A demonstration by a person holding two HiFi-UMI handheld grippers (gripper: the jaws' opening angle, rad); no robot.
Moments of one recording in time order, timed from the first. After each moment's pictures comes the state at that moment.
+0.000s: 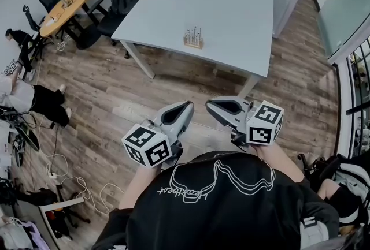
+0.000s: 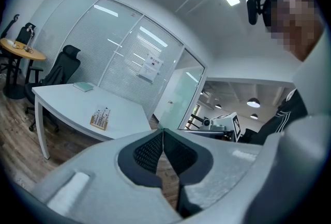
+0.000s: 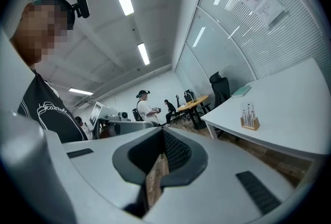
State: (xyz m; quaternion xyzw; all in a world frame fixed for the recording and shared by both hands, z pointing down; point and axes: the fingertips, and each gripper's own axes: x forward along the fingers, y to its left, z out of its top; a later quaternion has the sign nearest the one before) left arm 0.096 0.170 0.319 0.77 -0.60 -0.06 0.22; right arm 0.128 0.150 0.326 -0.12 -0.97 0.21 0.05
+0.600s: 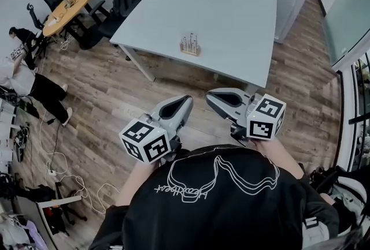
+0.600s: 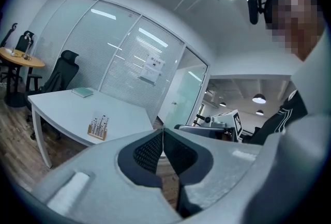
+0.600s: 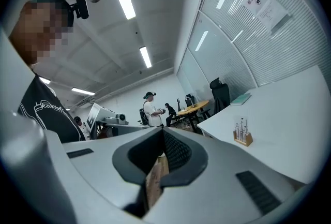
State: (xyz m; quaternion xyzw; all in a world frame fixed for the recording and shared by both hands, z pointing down) left arm 0.090 0.095 0.306 0.75 -0.62 -0.05 0.20; right arm 0.120 0.068 0.308 -0.13 -0.97 0.19 0.04
